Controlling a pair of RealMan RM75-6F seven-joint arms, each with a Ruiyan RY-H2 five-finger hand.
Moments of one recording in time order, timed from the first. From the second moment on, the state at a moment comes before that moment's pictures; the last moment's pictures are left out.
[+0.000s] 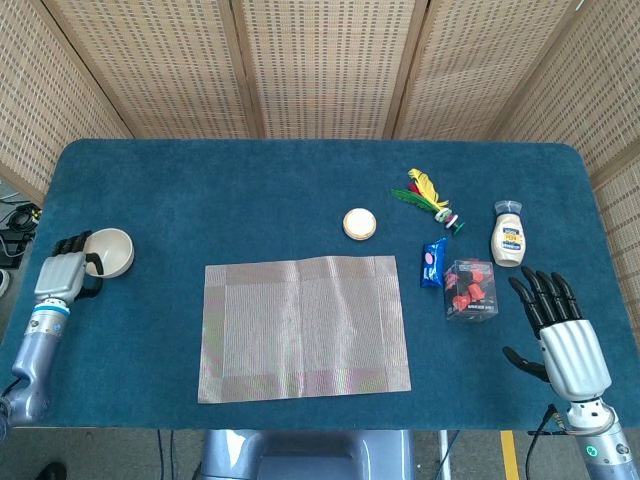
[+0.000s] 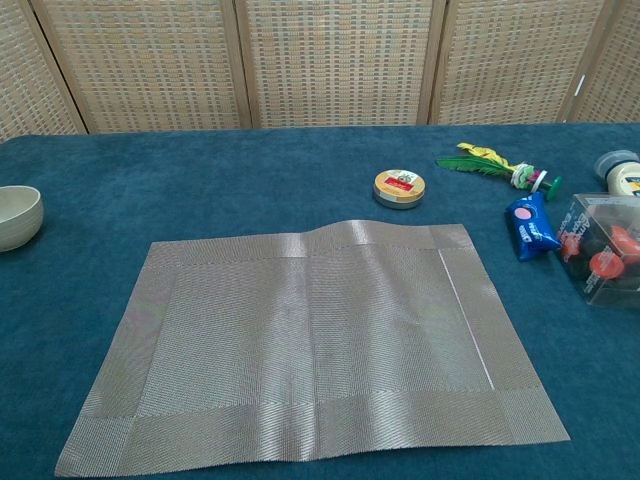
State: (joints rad) left arm -0.51 -1.50 -0.13 -0.89 1.13 0.84 -0.09; right arm 0.13 -1.14 0.06 -1.64 -1.70 1.59 -0.02
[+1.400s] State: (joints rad) left arm -0.77 -1.68 -0.11 -1.56 1.21 0.87 0.57; right arm 0.13 -1.10 0.09 -1.62 -1.65 1.61 0.10
